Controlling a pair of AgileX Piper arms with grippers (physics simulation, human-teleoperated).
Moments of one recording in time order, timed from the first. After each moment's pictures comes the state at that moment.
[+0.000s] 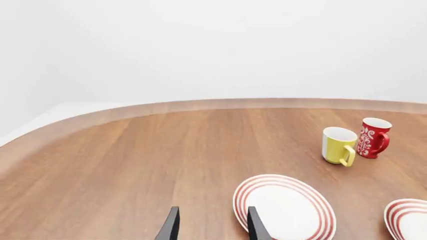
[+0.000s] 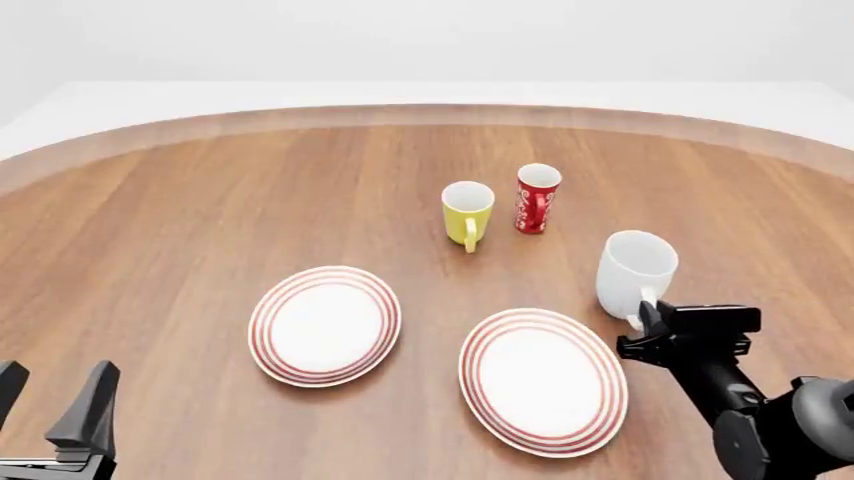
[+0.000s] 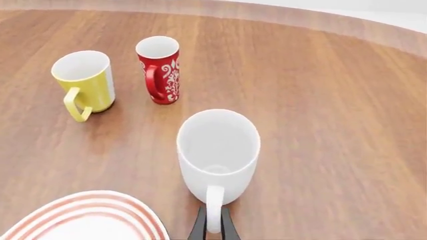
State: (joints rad) left arm 0.00 0.01 0.00 0.00 0.00; right arm 0.01 1.74 -0.28 -1.07 -0.04
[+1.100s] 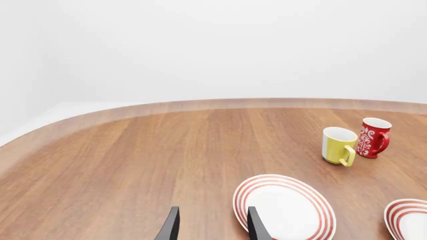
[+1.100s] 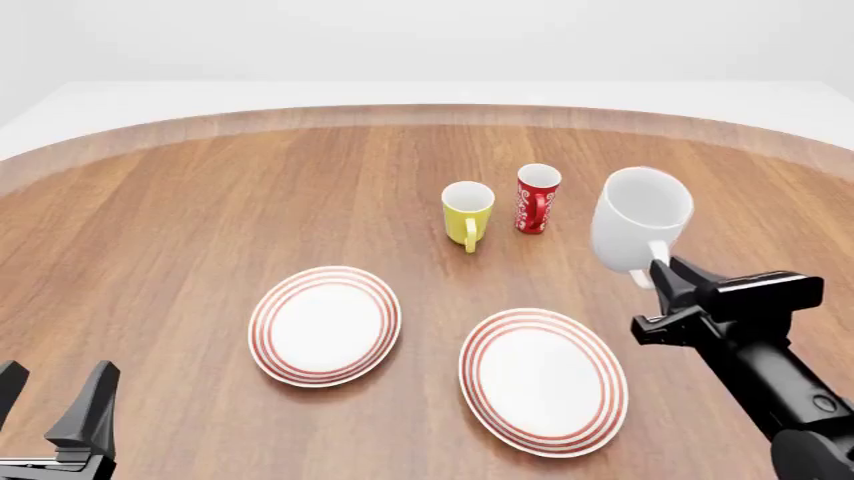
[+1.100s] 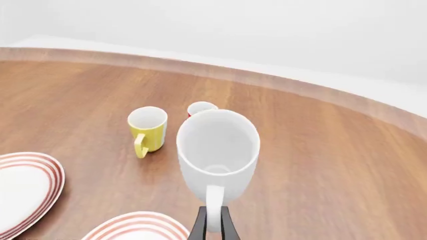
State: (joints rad) left arm 0.00 0.01 0.00 0.00 0.00; right arm 0.13 1.14 -0.26 -0.66 -0.08
